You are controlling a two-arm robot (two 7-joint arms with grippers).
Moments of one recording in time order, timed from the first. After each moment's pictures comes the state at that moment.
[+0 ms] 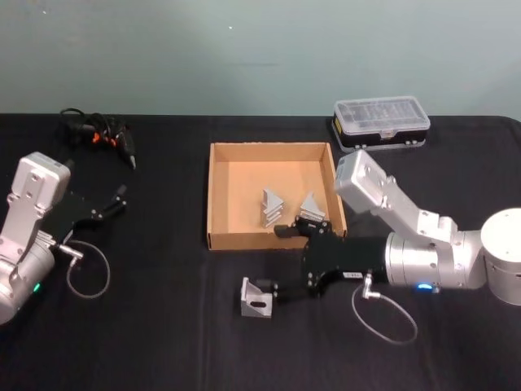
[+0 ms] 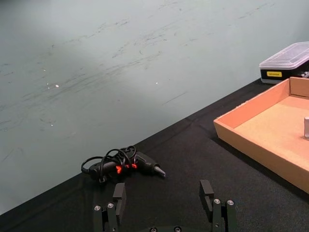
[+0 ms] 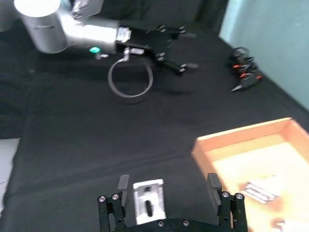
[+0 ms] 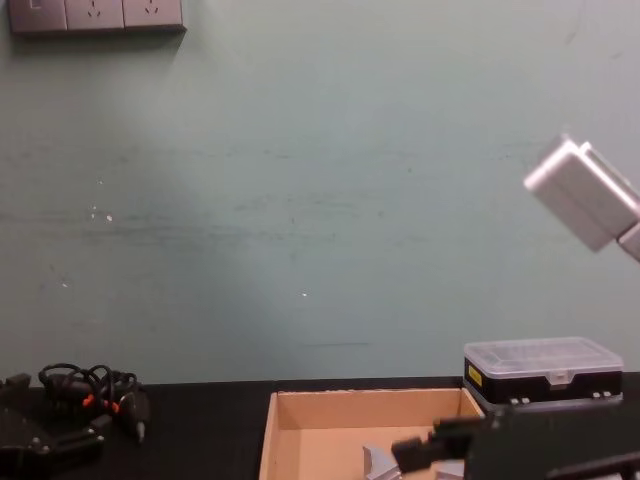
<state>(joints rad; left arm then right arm) -0.20 0.60 0.45 -1.41 -0.25 -0.12 0.03 0.41 0.60 -0.62 -1.59 0.28 0.21 0.76</state>
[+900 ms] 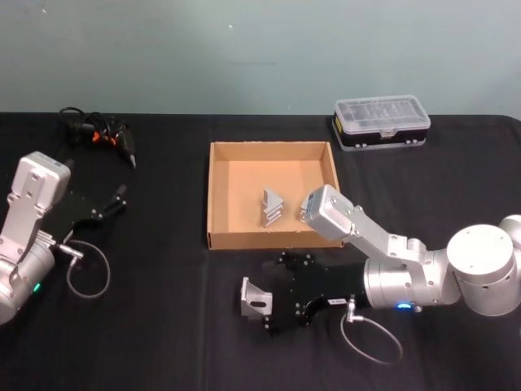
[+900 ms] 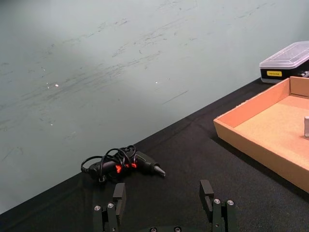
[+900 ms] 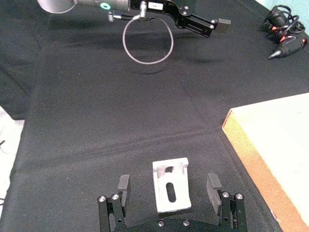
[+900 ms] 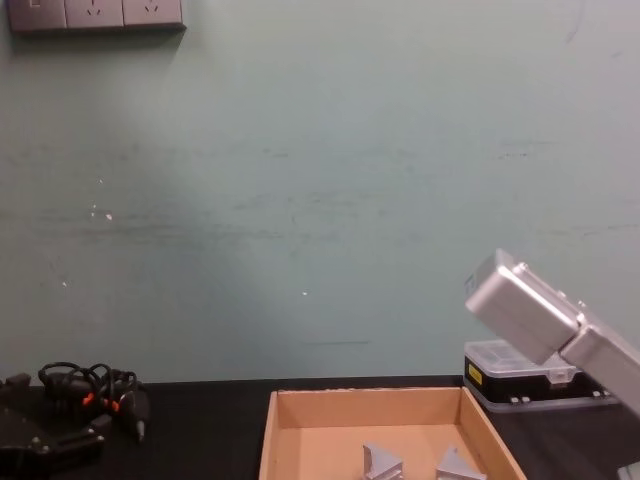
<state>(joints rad) -0.20 0.60 0.45 -1.41 -0.25 -0.12 0.03 0.48 0.57 -0.75 -1.45 0.28 0.21 0.79</state>
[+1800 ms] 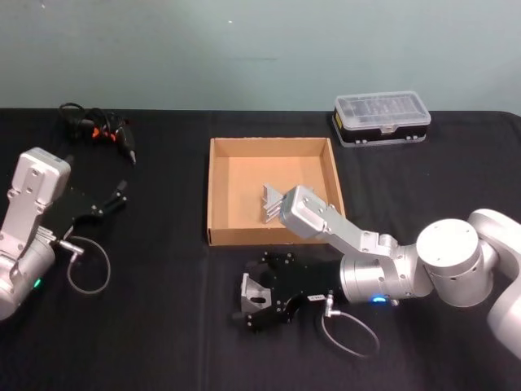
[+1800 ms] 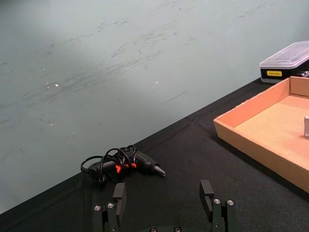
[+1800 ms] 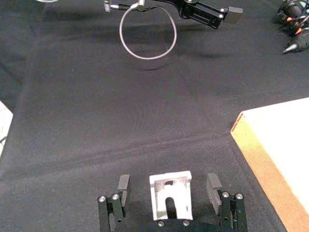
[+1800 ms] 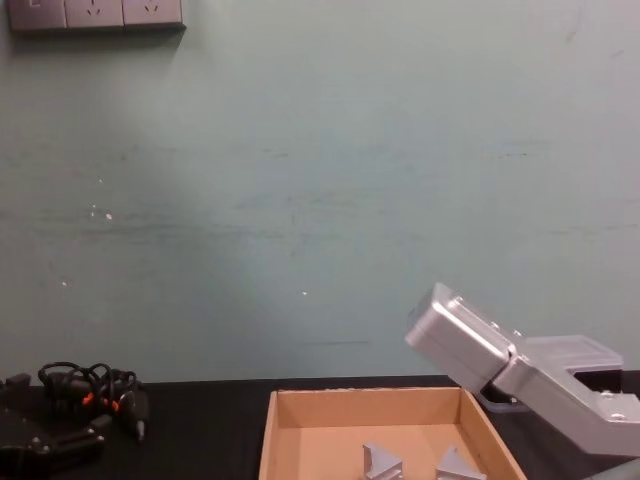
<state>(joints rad) -0.20 0.60 0.45 -1.41 -0.25 -0.12 0.03 0.54 0.49 -0.81 -1.34 0.25 0.19 0.79</state>
